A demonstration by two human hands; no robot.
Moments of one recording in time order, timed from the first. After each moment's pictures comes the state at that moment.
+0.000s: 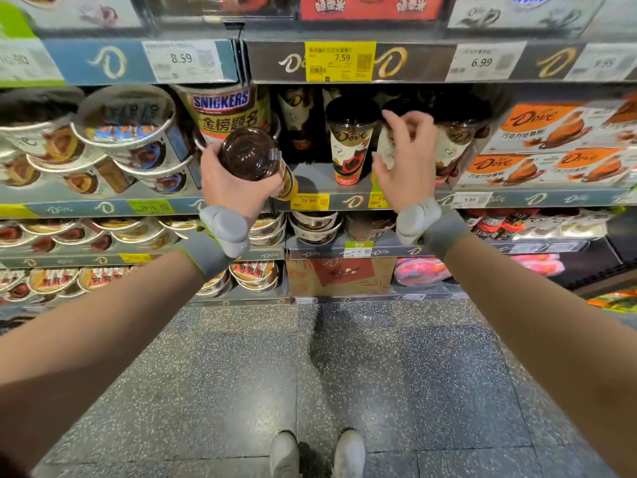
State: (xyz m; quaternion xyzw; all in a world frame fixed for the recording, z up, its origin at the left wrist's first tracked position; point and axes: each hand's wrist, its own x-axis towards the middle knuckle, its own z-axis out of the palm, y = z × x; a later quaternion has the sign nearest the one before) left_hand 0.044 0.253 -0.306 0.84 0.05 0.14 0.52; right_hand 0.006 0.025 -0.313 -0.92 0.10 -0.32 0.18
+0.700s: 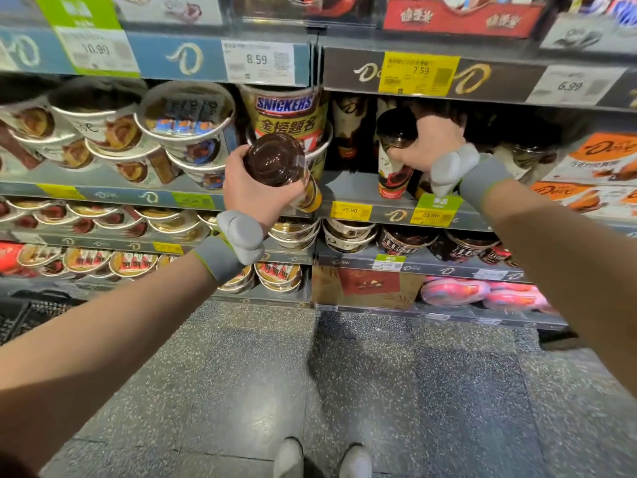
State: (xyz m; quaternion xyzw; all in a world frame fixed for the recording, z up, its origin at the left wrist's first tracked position) left_hand 0.061 0.299 -0.308 0.86 0.07 0.10 0.50; right_hand 0.088 0.044 -0.270 -0.99 0.14 -0.01 0.09
